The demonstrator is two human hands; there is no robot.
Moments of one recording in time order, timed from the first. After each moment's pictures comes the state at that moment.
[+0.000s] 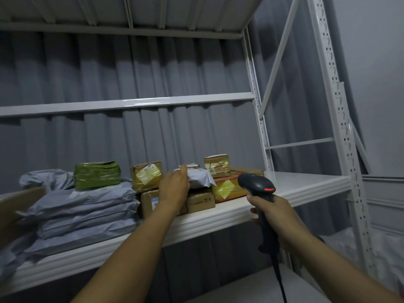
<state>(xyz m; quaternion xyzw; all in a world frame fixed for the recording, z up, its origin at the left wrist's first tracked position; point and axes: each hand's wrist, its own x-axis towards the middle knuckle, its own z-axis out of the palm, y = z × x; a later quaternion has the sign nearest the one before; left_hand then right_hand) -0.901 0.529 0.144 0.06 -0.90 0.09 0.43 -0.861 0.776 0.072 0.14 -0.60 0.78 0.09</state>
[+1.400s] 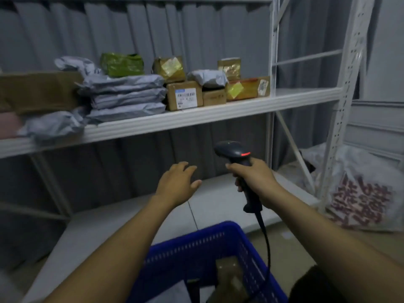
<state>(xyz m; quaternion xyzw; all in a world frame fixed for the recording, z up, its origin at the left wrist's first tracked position) -0.666 0.506 -0.074 -0.01 -0.99 0.00 0.17 -0.673 0.727 -0.050 0.14 -0.74 0.66 0.01</state>
